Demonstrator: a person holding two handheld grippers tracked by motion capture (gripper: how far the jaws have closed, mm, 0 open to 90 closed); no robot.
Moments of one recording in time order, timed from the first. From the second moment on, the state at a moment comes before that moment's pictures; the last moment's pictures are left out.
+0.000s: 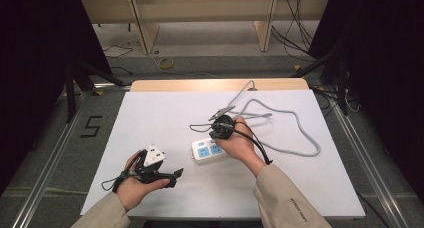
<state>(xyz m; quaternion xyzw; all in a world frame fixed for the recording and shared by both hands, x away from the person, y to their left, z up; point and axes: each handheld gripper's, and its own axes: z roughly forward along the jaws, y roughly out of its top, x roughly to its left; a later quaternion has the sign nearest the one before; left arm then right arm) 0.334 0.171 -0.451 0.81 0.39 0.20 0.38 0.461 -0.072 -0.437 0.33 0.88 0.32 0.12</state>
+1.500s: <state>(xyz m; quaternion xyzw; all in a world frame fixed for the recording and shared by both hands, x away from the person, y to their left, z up) 0.334 0.170 -0.451 0.81 0.39 0.20 0.38 0.471 -0.064 -0.443 0.34 0.89 0.29 0.11</state>
